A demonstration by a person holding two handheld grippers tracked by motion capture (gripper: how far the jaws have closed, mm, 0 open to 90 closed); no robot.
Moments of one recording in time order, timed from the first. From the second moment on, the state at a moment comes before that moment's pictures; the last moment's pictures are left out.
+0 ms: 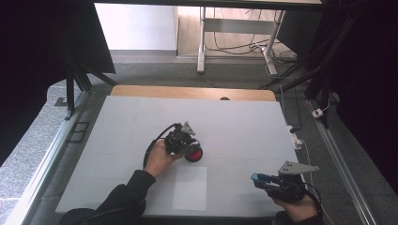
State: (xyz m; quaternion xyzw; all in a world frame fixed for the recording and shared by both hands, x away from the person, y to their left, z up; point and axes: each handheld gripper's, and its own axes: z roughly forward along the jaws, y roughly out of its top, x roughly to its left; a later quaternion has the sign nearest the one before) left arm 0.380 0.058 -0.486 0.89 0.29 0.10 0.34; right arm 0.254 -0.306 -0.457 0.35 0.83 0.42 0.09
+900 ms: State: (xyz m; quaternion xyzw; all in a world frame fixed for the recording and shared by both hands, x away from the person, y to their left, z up) left arm 0.377 0.064 -0.468 0.87 0.30 0.08 0.38; right arm 0.254 -0.305 -0.458 0.35 0.83 0.42 0.09
